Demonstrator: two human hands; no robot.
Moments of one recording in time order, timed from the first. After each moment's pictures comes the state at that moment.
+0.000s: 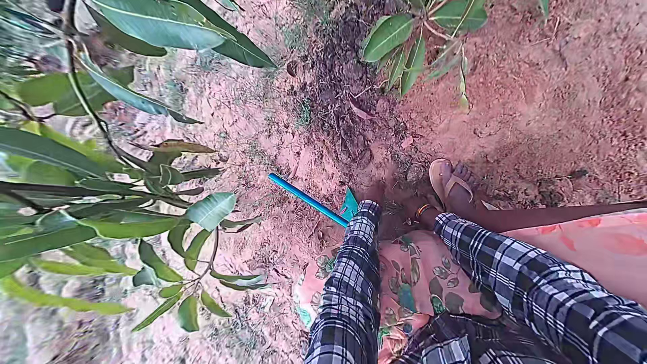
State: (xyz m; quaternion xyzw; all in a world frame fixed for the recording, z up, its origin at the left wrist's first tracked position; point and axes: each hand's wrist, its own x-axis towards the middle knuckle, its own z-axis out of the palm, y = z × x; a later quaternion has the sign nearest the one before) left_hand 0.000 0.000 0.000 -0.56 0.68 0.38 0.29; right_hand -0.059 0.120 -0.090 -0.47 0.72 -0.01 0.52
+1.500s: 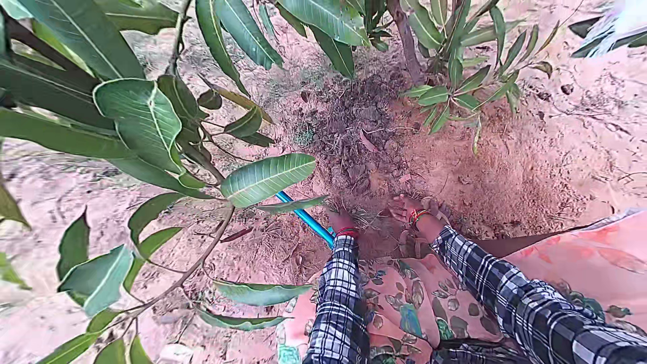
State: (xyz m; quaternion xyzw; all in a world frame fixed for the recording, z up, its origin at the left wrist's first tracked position) left_hand 0.103 -0.038 -0.013 -0.67 0.56 0.47 -0.14; right_hand -0.071 0.075 -0.036 0.09 0.66 -0.55 0.50
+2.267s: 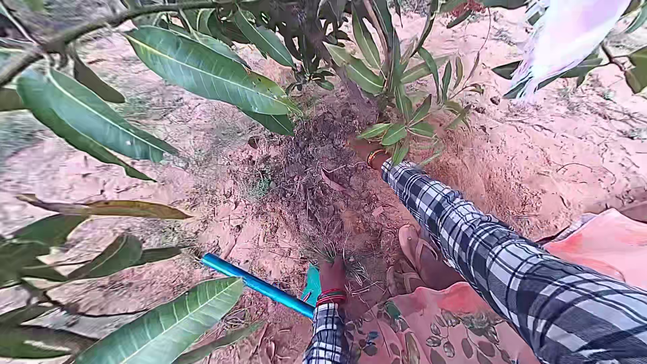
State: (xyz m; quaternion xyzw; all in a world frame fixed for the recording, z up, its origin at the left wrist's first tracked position) left_hand 0.077 -0.029 -0.013 -0.57 0.61 0.54 -0.11; right_hand -0.246 -0.093 0.076 -0.31 0.87 -0.31 0.21
